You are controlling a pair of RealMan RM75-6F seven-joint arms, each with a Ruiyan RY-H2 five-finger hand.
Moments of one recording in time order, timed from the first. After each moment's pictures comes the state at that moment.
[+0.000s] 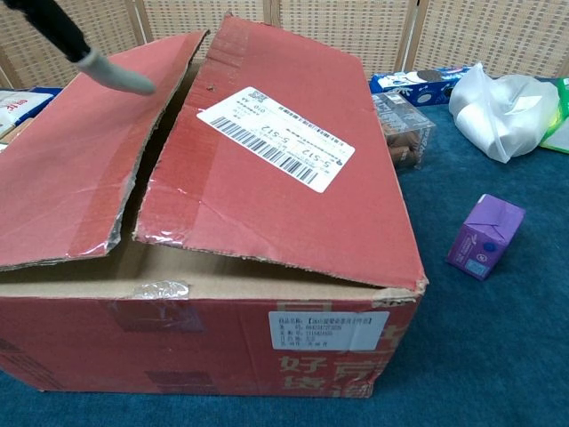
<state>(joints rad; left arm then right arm) -0.63 -1.15 -0.23 -2.02 1.52 1.05 0.43 0.08 -1.08 0.07 -1.67 -1.49 1.47 -0.03</state>
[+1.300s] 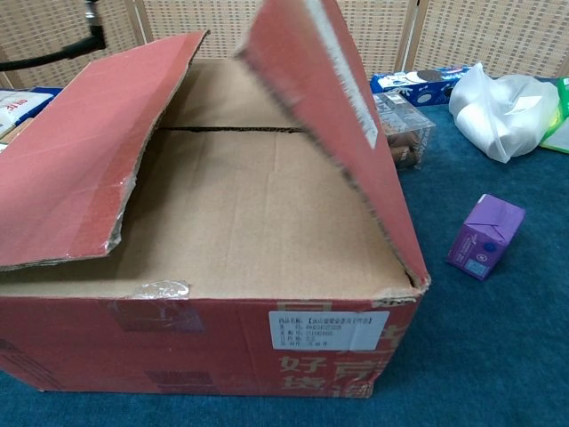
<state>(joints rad) -0.85 -1.43 -0.36 -1.96 1.39 1.13 0.64 0.08 -1.05 0.07 -1.68 -1.48 1.47 0.02</state>
